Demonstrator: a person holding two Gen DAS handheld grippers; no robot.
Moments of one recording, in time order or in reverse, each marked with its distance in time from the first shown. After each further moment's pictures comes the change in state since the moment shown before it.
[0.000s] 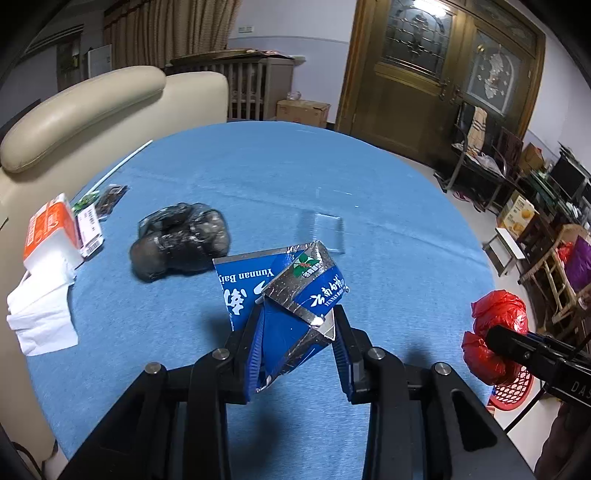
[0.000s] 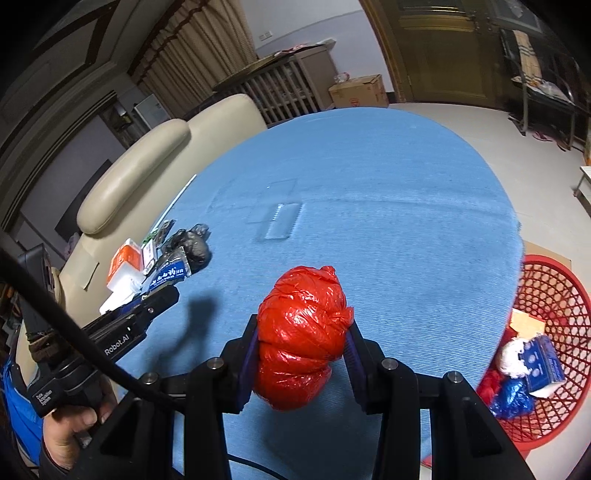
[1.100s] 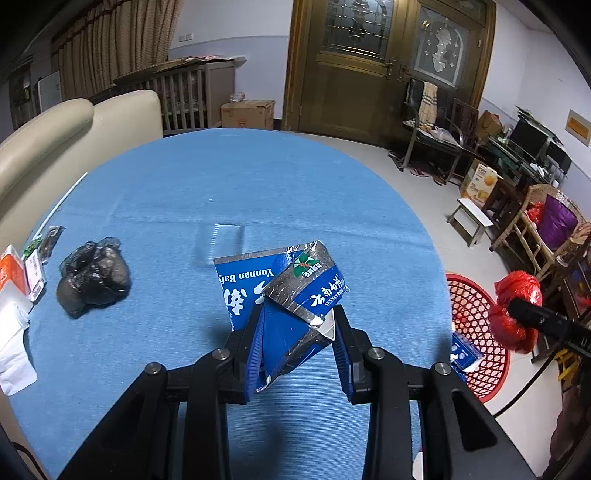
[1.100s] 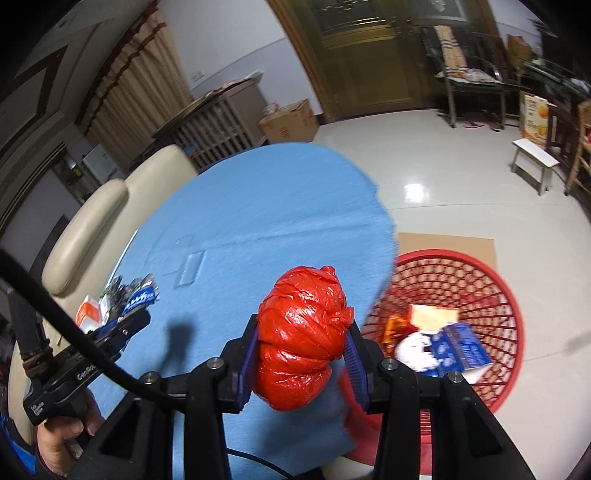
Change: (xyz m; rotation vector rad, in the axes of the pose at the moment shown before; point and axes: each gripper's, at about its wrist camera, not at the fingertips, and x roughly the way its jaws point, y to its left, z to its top) left arm 0.010 -0.095 0.010 0.155 0.016 -0.122; right arm -0.076 -0.106 -0.004 0.183 -0.126 -0.172
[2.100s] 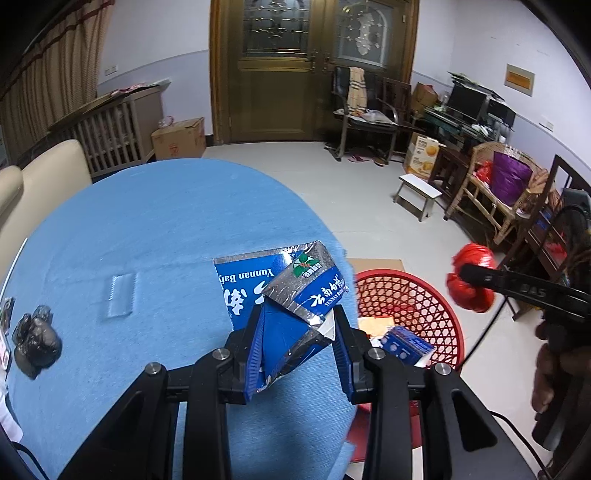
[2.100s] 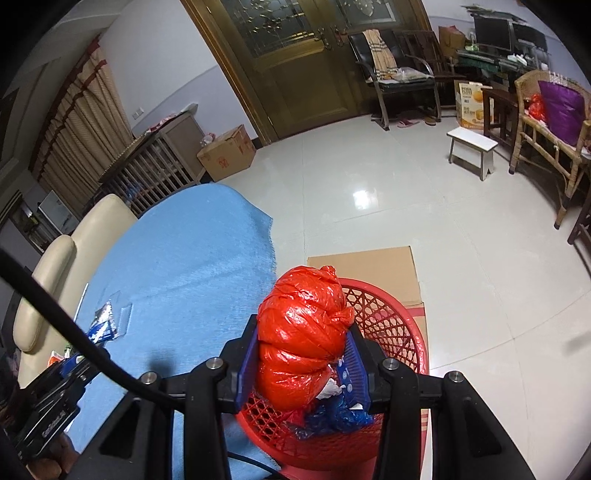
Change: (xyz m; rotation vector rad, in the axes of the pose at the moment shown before) left arm 0.006 -0.115 0.020 0.219 -0.016 -0.147; right arm -0.028 -0.107 0.026 0.156 -0.069 -0.158
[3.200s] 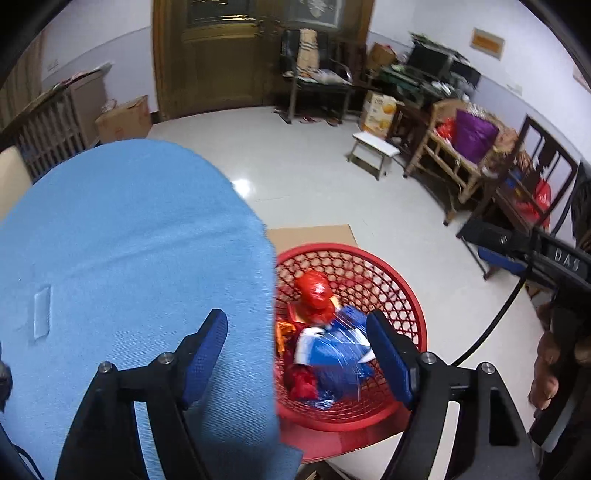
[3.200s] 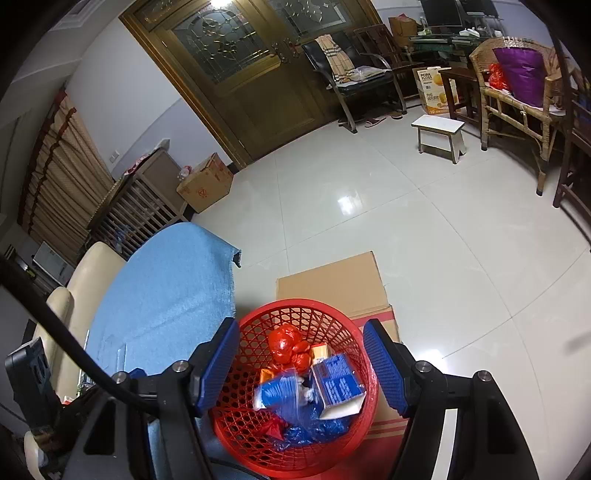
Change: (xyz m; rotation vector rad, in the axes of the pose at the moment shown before) left arm 0.049 -0.052 0.013 0.072 0.140 -0.145; right arm -0.025 -0.067 0.009 0.171 -0.068 -0.004
